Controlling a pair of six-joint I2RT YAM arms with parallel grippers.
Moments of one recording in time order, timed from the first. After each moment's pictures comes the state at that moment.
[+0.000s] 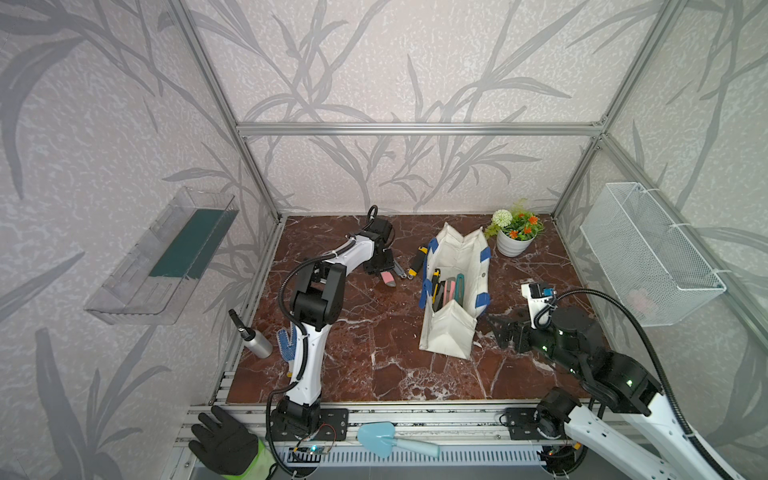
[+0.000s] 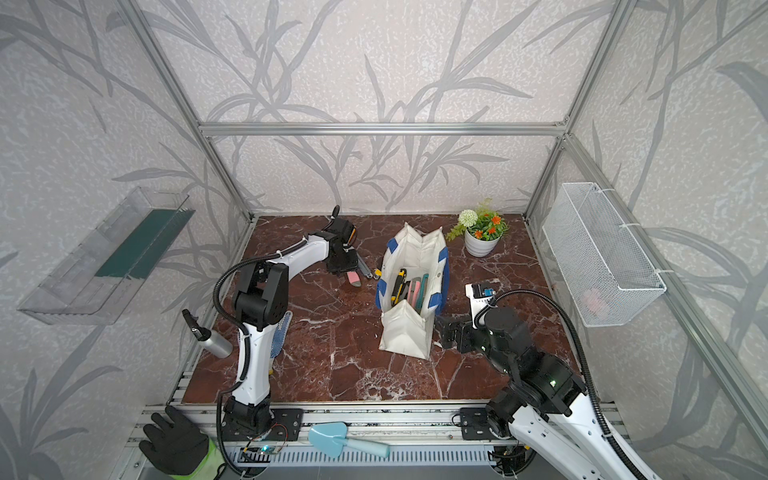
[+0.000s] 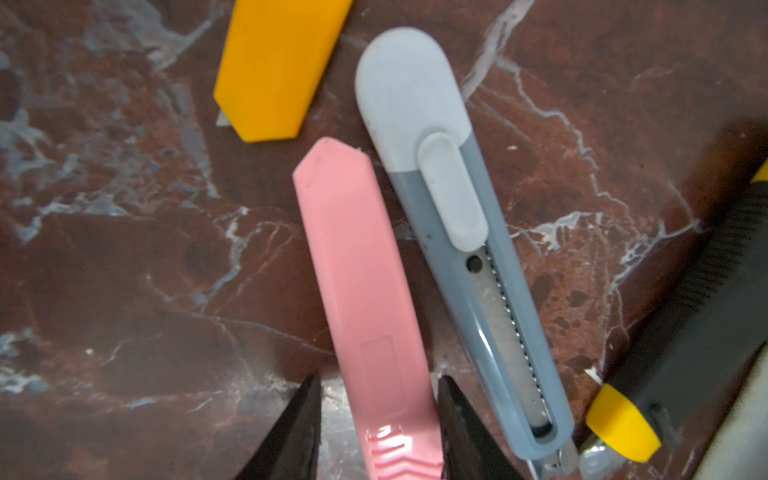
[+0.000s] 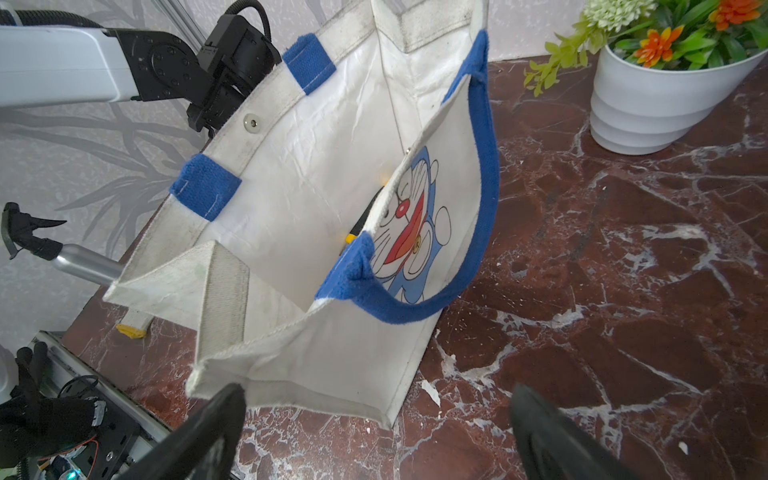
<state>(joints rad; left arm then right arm) -0.34 2.23 1.73 -0.74 -0.02 -0.51 0.65 0.52 0.75 -0.76 0.11 0.43</state>
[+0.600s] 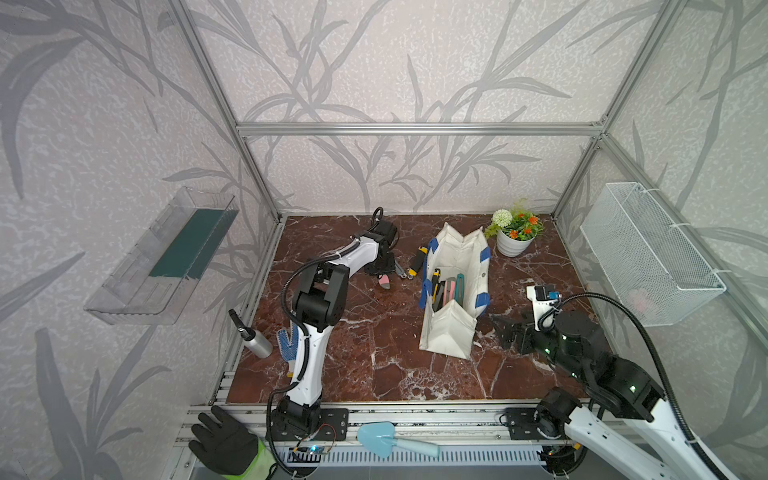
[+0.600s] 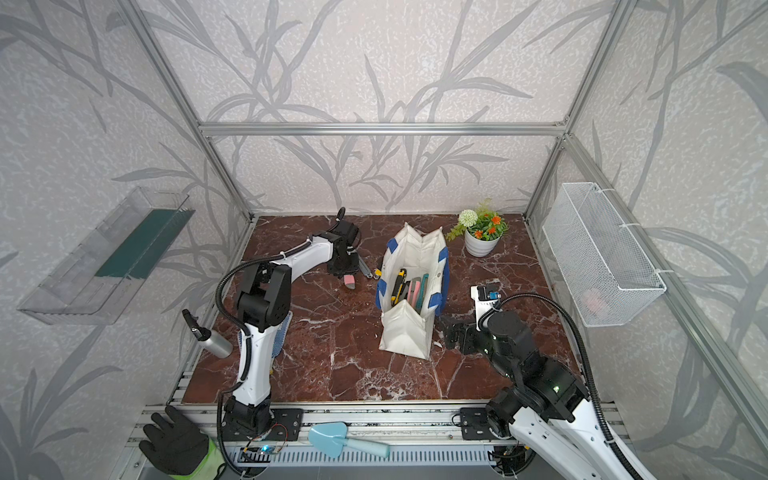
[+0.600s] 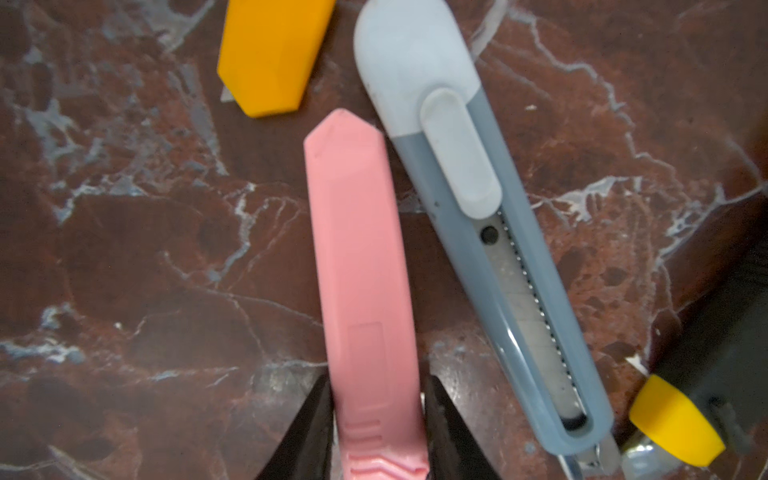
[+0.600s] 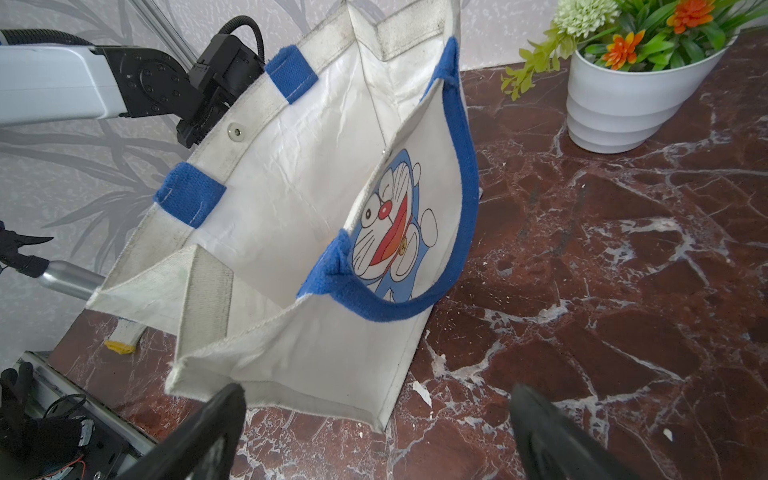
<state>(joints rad) -0.37 2.23 1.73 -0.77 -0.10 -0.48 0.65 0.48 0.73 -0.77 0.14 0.45</state>
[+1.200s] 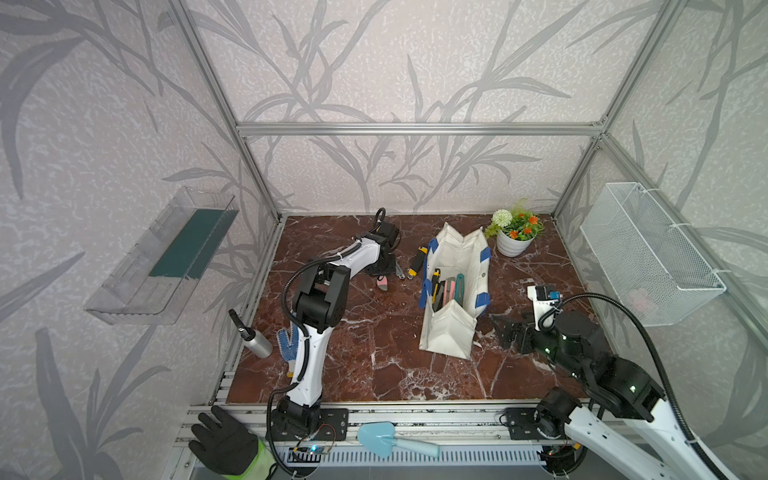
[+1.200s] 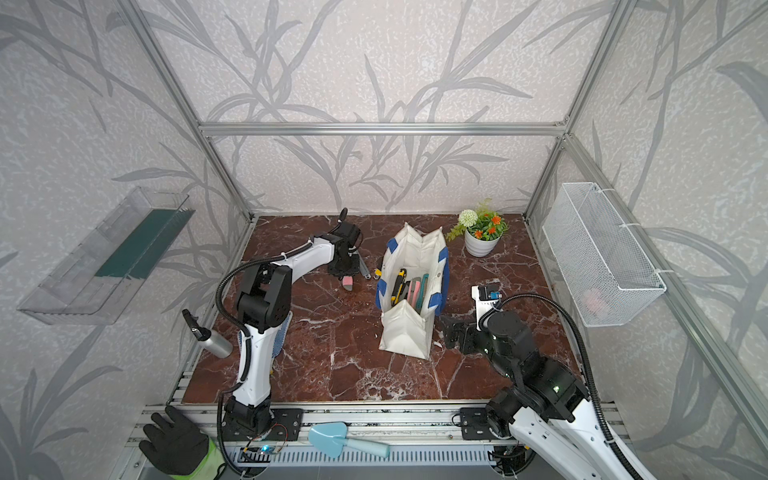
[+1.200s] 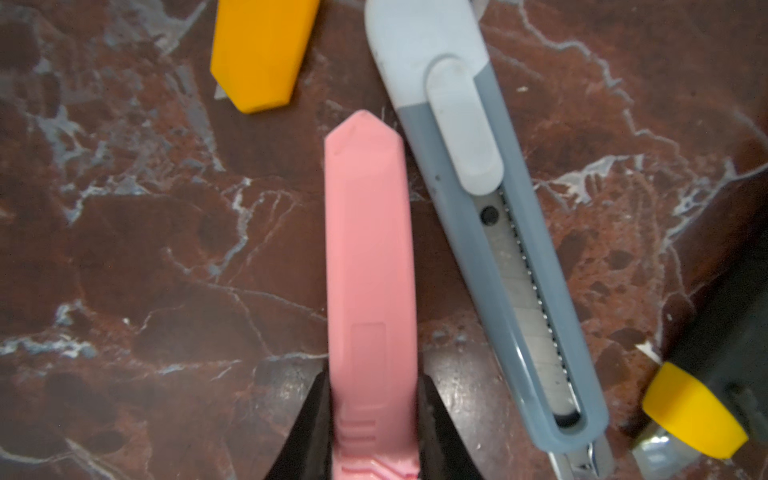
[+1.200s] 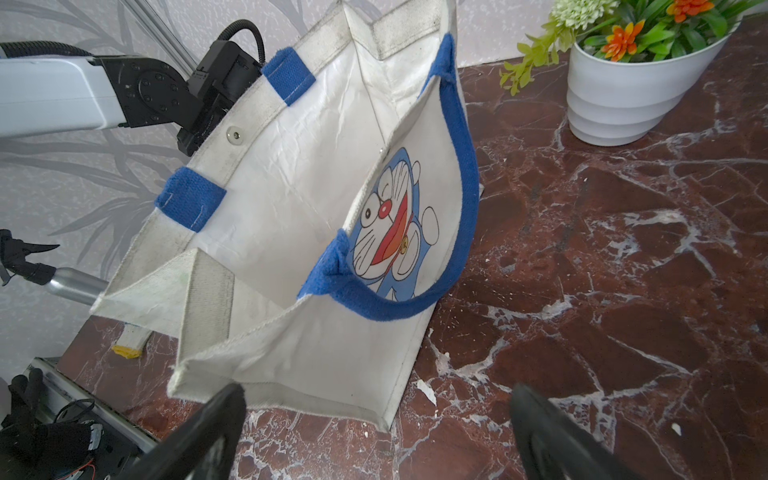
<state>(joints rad) -0.38 2.22 1.70 -0.76 -0.13 -0.44 0.65 0.48 0.73 -0.77 0.14 0.48</state>
